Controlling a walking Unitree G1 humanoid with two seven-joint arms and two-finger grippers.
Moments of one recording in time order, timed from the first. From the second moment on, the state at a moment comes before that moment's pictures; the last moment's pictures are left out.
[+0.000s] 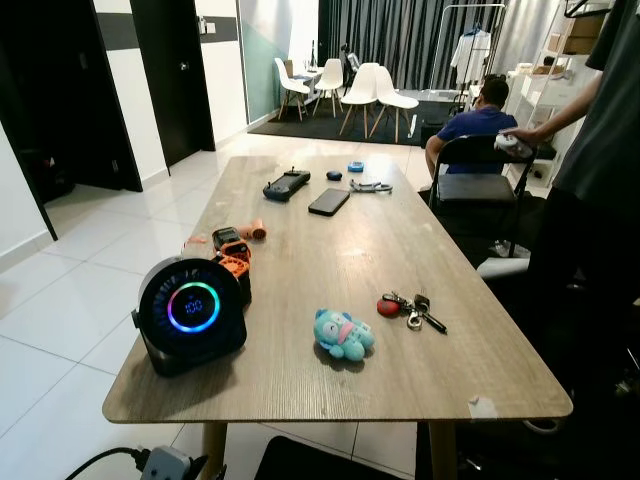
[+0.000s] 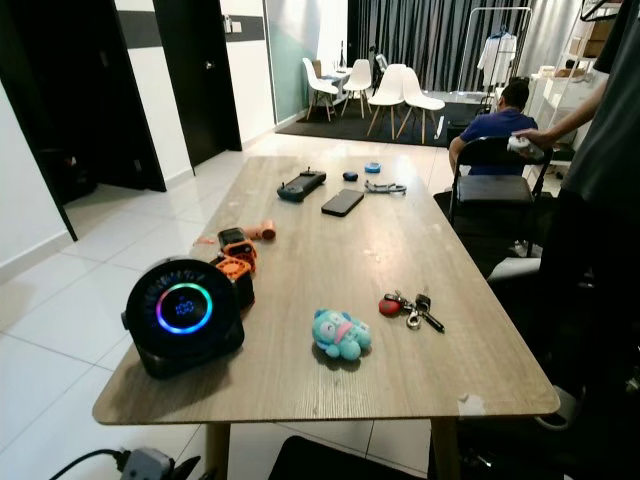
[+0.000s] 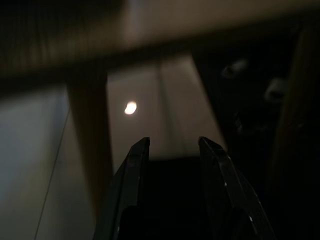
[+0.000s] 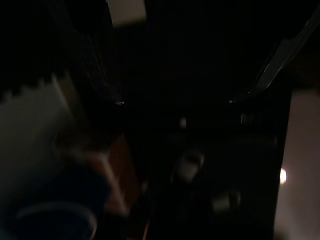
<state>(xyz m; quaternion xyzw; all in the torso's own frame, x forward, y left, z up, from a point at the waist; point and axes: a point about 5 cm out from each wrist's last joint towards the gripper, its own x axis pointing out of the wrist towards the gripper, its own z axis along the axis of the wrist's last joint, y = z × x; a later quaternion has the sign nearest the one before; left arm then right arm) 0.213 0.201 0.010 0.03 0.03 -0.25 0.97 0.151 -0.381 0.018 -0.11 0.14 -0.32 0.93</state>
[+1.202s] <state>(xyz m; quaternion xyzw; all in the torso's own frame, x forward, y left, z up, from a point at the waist) 0.232 0.168 0.090 -0.01 -0.07 -0.45 0.89 0.252 -0.335 0.117 -0.07 -0.12 -0.09 0.99</state>
